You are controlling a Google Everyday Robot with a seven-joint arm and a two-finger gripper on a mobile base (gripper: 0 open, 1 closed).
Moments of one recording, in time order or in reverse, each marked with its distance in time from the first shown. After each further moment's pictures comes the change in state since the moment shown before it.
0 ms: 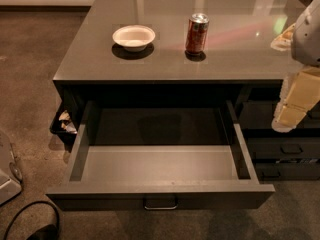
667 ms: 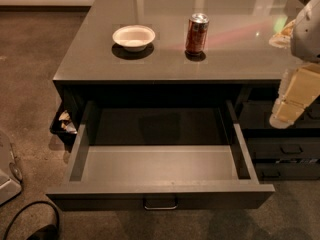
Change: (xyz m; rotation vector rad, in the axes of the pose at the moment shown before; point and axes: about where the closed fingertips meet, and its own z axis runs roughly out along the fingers) arm -0.004 -0.004 -0.002 0.003 -0.027 -0.002
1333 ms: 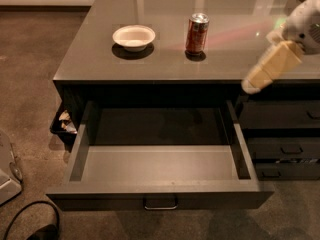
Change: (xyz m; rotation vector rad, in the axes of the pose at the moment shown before) arm -0.011 -0.066 0.030 -0.028 -0.292 0.320
